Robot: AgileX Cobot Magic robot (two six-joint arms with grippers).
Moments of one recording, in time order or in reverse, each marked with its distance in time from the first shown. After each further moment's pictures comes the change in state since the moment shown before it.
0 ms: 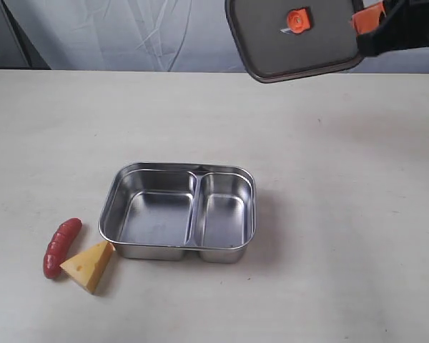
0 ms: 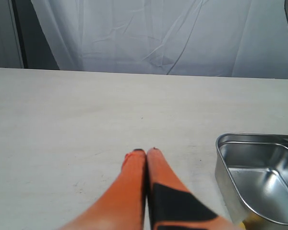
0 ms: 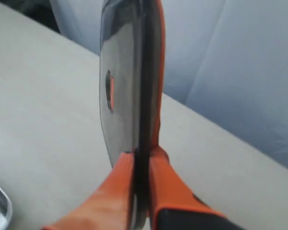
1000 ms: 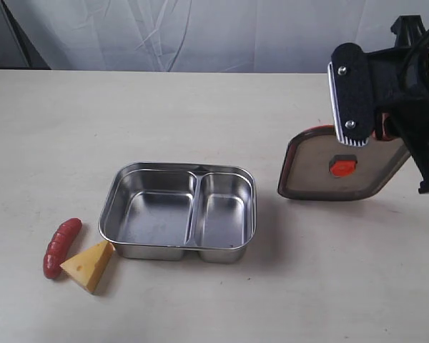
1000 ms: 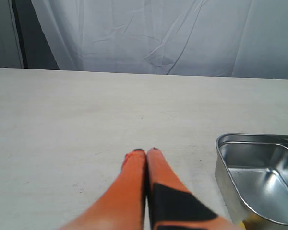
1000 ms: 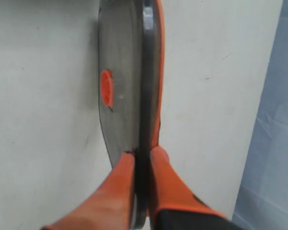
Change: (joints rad) left arm 0.000 0.000 0.000 0.000 0.000 0.000; right arm 0.459 -0.088 -0.004 -1.312 0.451 0.359
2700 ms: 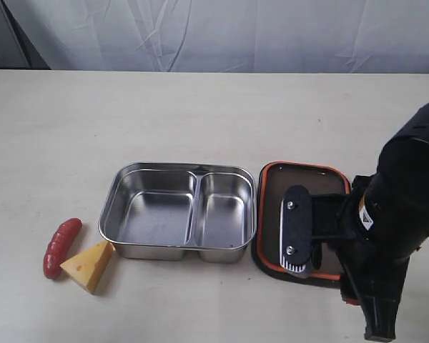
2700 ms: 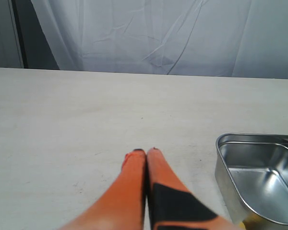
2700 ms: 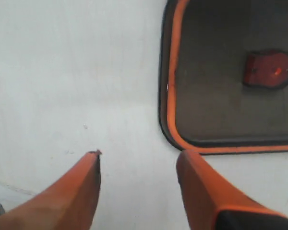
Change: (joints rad) left arm 0.000 0.000 0.000 0.000 0.000 0.000; right arm 0.212 0.117 0.310 0.196 -0.051 0.346
